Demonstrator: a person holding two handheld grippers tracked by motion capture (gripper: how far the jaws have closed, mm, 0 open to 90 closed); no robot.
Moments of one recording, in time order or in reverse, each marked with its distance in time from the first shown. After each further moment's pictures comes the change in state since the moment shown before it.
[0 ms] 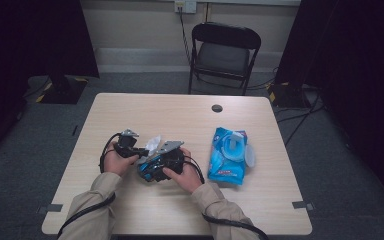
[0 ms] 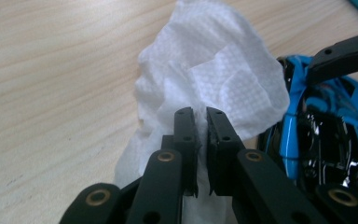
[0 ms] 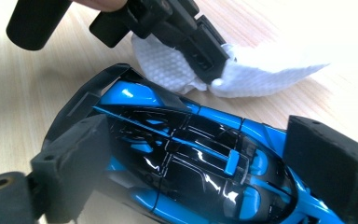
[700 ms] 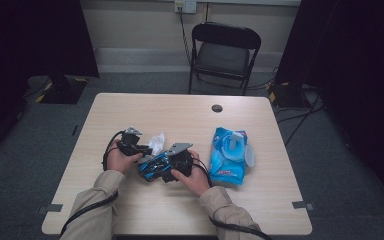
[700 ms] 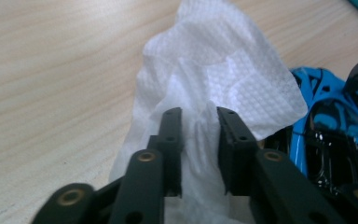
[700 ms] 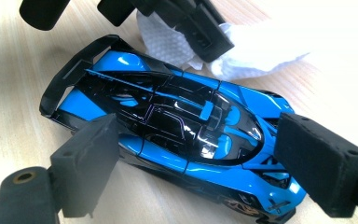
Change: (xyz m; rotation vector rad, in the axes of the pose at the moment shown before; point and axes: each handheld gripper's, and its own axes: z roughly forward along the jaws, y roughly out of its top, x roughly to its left) left arm 0.000 0.010 0.007 -0.018 0.005 0.004; right arm -0.007 -0.015 -0.020 0.012 -0.022 0.006
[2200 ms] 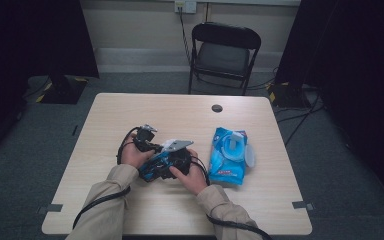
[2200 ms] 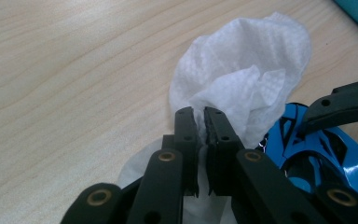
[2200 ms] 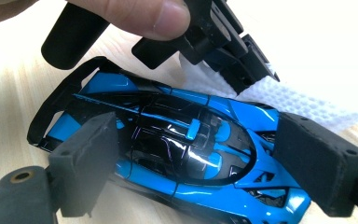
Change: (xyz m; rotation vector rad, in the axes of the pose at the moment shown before) left arm -0.024 0.027 0.032 0.087 -0.038 0.061; right arm -0.005 0.003 0.007 -0.039 0.011 0.078
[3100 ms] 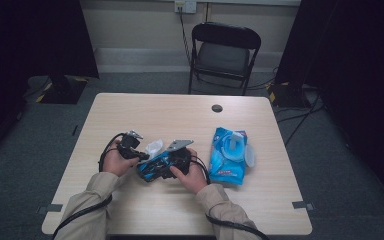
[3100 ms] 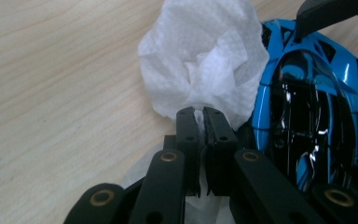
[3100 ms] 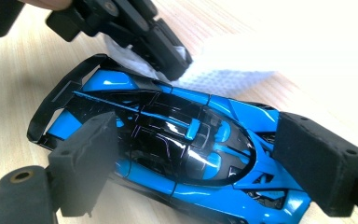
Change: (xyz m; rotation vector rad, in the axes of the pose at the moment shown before) left arm 0.011 -0.035 -0.043 0.077 0.002 -0.009; right arm -0.003 0.001 0.000 0.007 0.015 -0.019
